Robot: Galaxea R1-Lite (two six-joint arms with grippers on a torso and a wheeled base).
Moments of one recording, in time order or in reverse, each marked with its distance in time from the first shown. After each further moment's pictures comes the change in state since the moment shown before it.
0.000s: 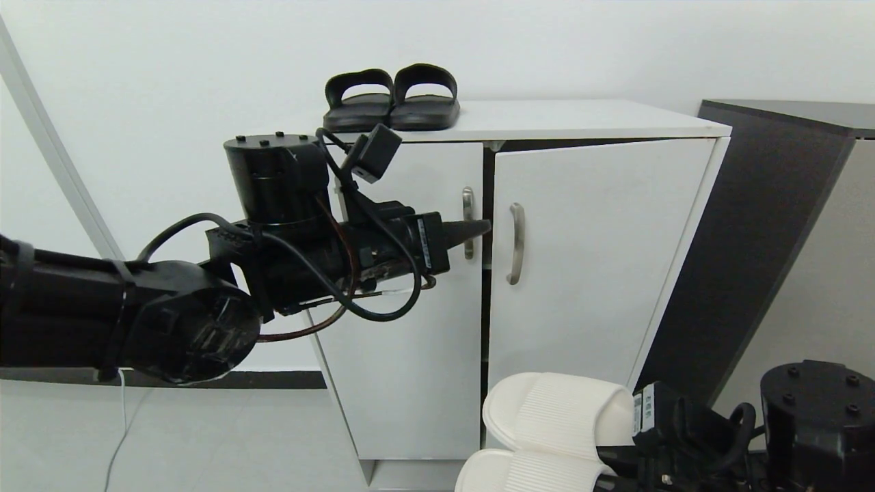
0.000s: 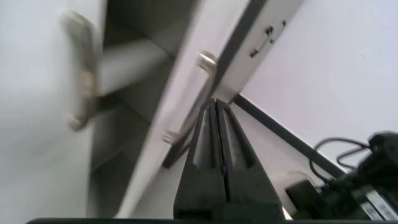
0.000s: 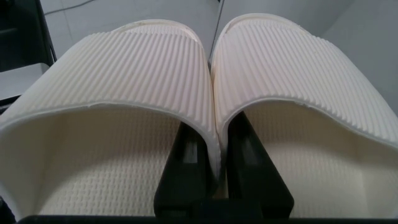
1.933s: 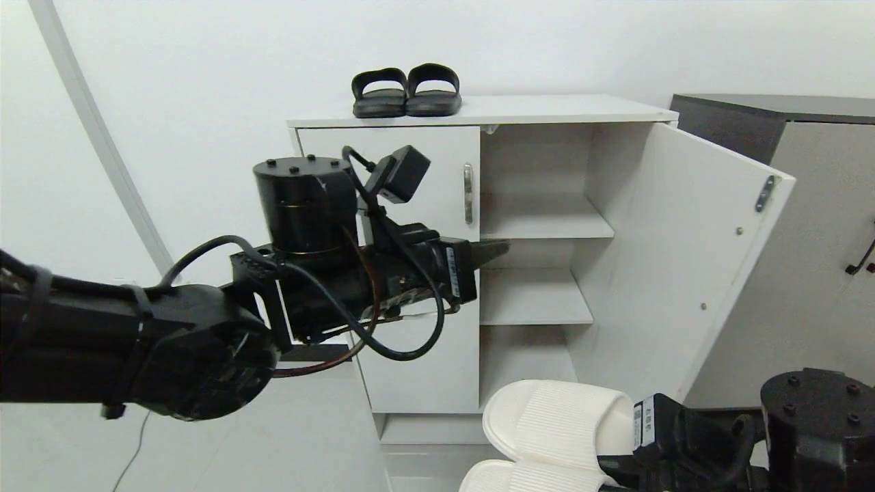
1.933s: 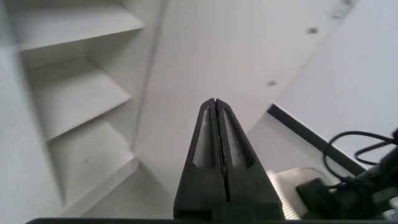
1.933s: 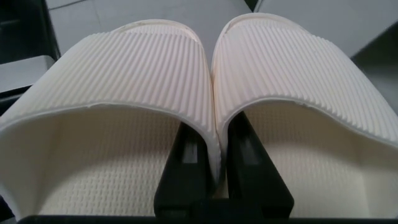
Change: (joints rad) left arm -0.086 -0.013 0.070 -0.030 0.128 0.059; right arm 0.022 -0.002 0.016 -0.002 -0.006 -0.012
